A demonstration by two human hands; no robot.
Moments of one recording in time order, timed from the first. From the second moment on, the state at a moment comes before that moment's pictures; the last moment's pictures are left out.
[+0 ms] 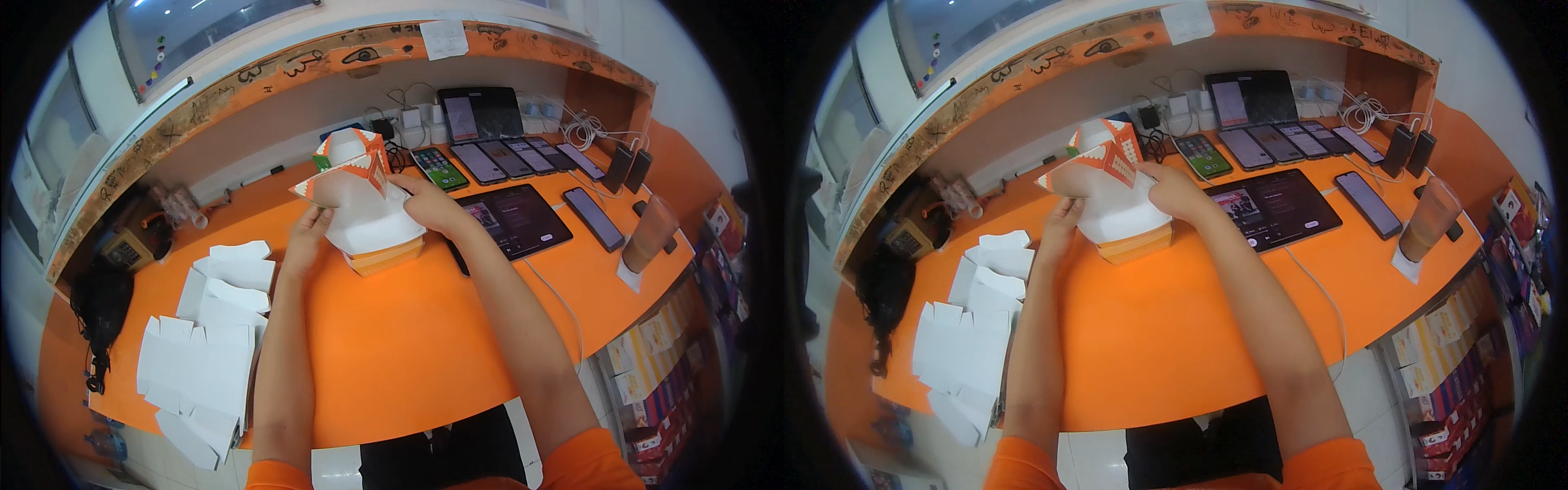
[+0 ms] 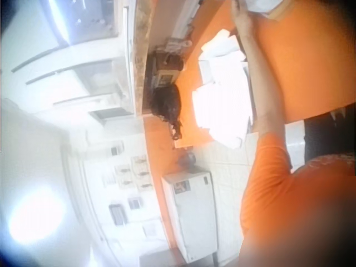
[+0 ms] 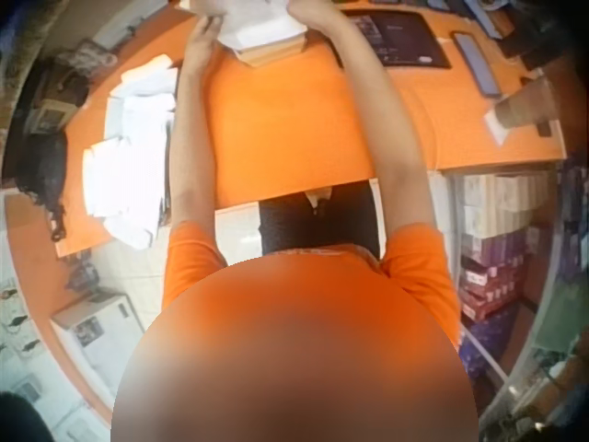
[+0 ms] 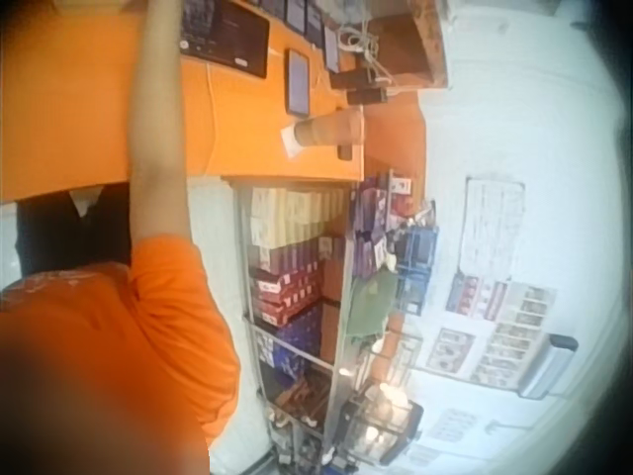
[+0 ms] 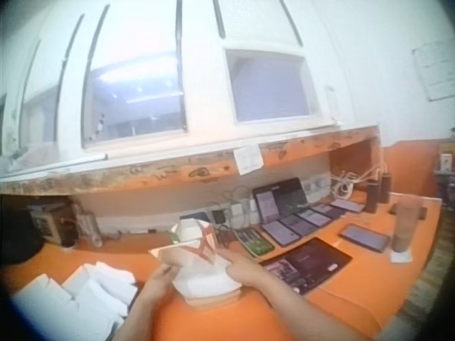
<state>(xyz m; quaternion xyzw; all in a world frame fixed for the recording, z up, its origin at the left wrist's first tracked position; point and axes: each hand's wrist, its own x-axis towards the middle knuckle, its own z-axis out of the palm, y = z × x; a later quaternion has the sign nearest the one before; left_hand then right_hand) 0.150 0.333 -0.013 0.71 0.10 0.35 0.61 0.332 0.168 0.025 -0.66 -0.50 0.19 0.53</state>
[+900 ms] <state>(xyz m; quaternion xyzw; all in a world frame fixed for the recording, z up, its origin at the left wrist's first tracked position) 0.158 0.312 -0.010 0.67 0.25 0.23 0.66 0.322 0.171 -0.002 -0.67 -0.45 0.24 0.53</state>
